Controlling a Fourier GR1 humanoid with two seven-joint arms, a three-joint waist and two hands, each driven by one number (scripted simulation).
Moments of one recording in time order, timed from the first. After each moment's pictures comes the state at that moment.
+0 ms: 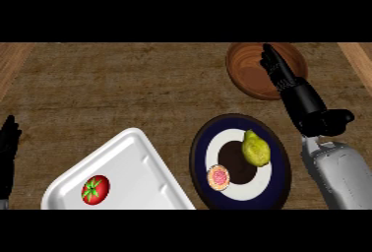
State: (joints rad) left arm 0.06 0.55 -0.01 -1.34 0.18 0.33 -0.15; right arm -0.42 -0.31 0.18 -1.54 -0.11 -0.02 0.02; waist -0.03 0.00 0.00
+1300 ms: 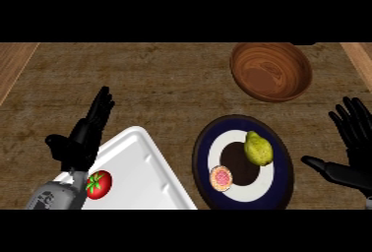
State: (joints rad) left arm -0.15 0.28 -0.24 -1.54 0.18 0.26 0.05; right arm 0.07 -0.30 -0.10 -1.76 -0.35 -0.12 0.08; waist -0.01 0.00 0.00
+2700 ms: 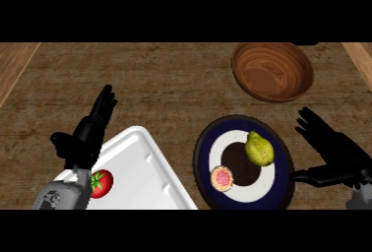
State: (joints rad) left arm -0.15 0.18 -0.16 -1.54 0.07 0.18 0.07; right arm -0.02 -0.34 -0.06 -1.59 -0.37 0.21 0.40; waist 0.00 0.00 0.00
